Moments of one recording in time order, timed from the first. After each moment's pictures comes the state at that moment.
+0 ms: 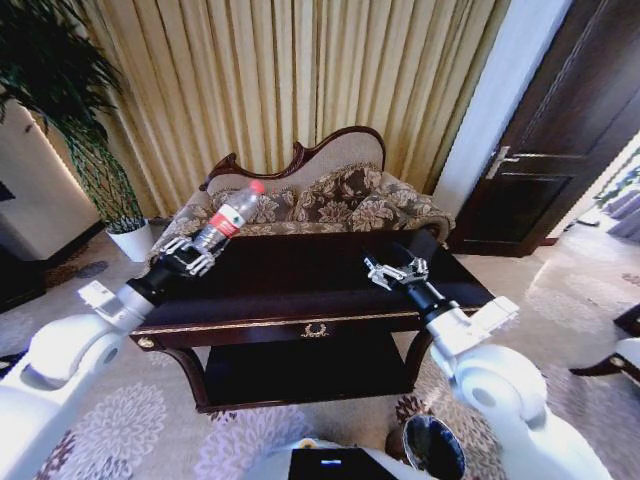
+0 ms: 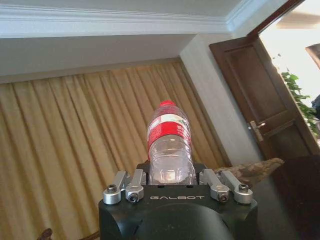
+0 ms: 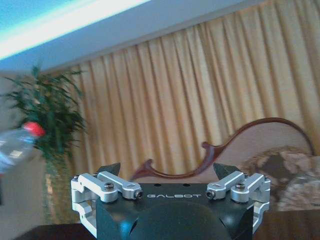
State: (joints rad) left arm 1.42 -0.67 -0.86 -2.12 -0.65 -0.06 0.30; right arm -1.35 0.98 0.58 2.35 0.83 -0.24 0.12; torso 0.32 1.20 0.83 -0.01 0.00
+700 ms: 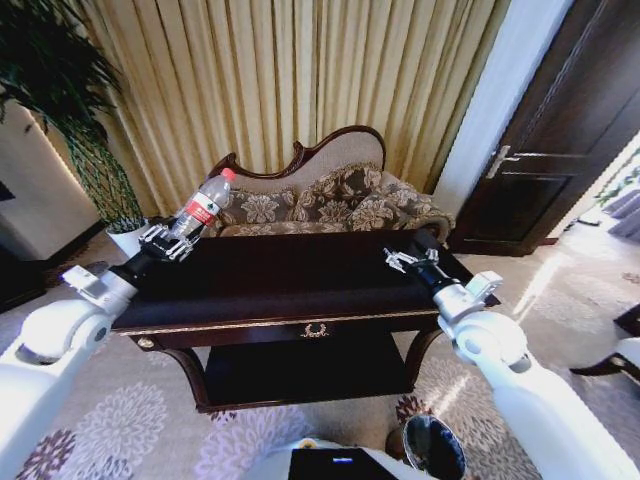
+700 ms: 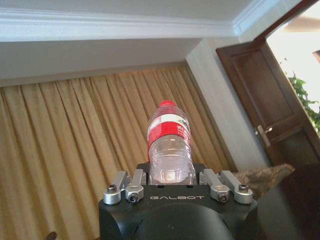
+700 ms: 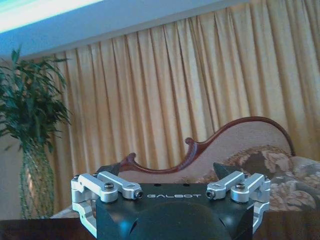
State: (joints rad) left arm 1.35 -0.66 -0.83 -2.10 -0.68 -0.02 0.29; right arm -1.26 0.89 0.57 2.23 0.89 -0.24 0.12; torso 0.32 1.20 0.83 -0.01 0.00
